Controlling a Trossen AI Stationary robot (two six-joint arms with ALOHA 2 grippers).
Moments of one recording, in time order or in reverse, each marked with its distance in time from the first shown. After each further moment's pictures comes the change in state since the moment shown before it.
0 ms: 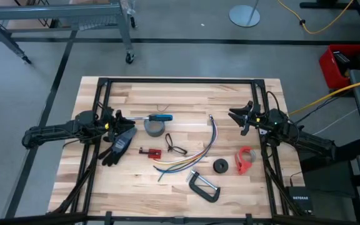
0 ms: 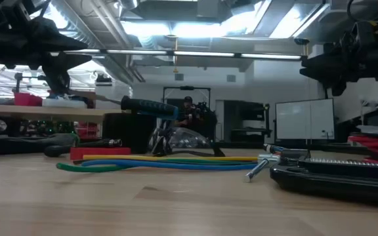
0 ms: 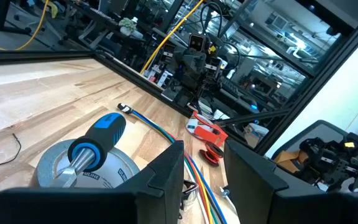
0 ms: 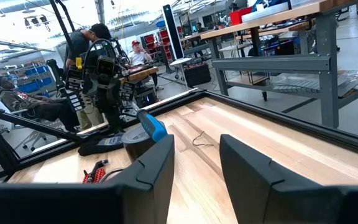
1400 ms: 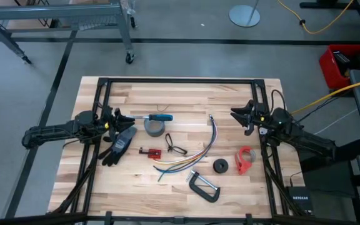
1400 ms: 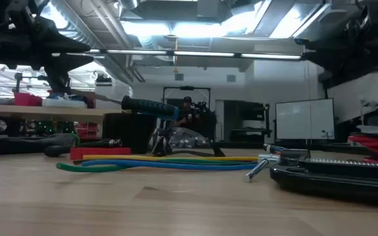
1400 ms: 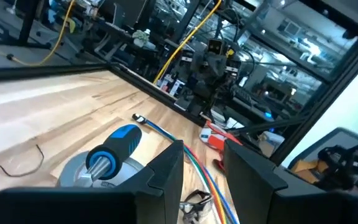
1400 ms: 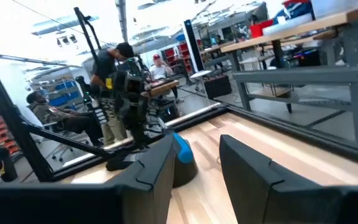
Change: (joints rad) left arm 0.002 0.000 0.000 0.015 -0.068 0.016; right arm 0.000 0.000 0.061 0.035 -0.070 0.056
